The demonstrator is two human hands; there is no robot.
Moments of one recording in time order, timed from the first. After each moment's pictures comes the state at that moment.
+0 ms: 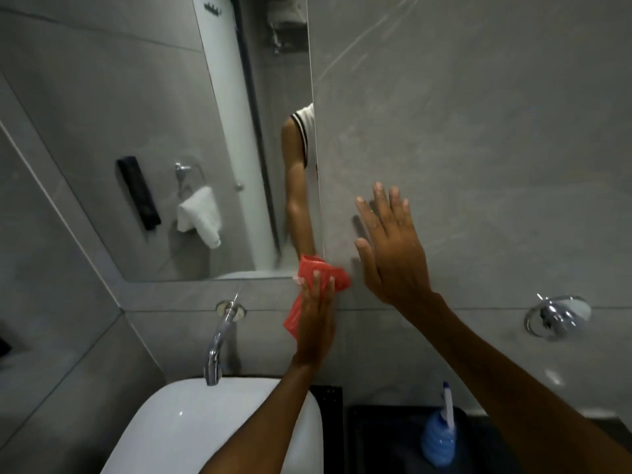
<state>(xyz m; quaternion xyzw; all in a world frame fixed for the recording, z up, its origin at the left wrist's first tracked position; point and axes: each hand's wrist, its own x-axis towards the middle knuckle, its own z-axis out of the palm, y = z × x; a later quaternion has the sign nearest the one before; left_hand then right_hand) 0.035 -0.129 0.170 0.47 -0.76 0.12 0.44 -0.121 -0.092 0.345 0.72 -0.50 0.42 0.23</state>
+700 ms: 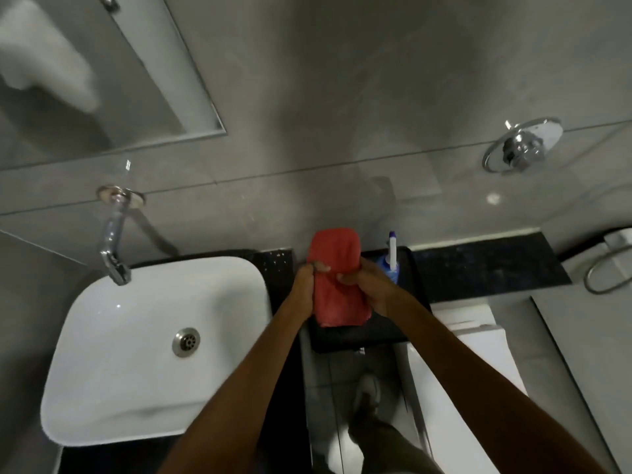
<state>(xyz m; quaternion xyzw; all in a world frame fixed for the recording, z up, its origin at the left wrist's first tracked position) -0.047 -0.029 0.053 0.57 -0.24 -0.74 0.26 -0.192 0.006 0.036 0.23 -0.59 0.37 -0.68</state>
